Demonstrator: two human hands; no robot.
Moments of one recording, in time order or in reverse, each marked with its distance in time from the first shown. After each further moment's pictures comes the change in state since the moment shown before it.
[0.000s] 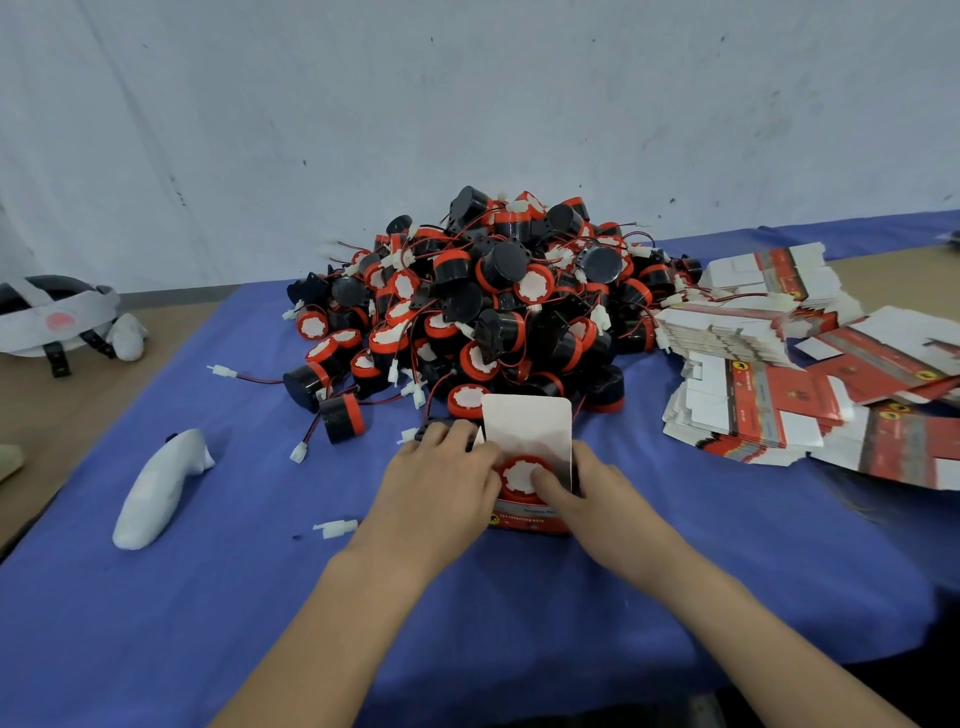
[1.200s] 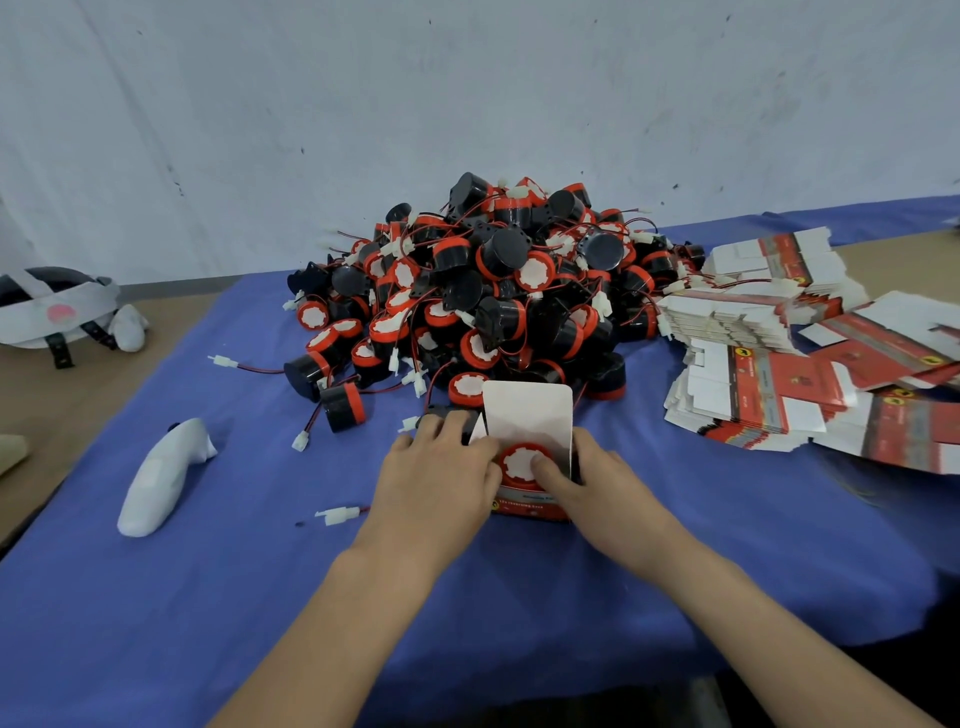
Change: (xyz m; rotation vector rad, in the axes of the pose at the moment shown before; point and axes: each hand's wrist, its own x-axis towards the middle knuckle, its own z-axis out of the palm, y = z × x) left_hand -0.005 0.005 -0.001 0.048 -0.037 -0.065; right_hand -0.002 -0.001 0.001 0.010 0.009 -0.006
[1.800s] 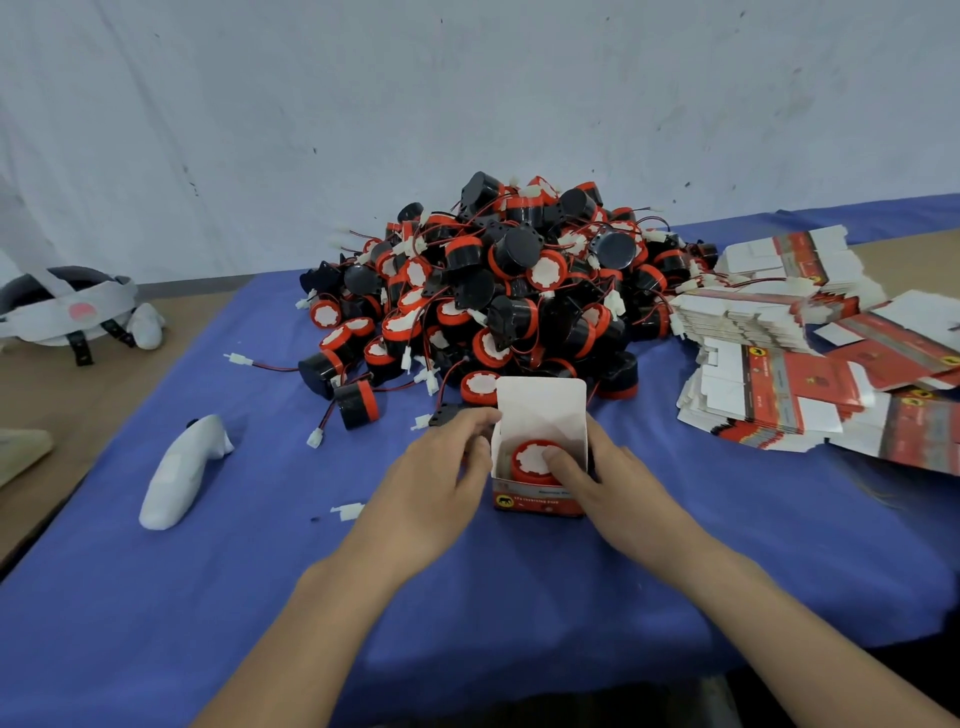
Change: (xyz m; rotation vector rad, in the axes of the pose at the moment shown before) left_hand -0.012 -0.019 -0.007 -0.722 -0.023 -0.056; right_hand 0.000 0.003 -0.003 0.068 -0.028 -0.132
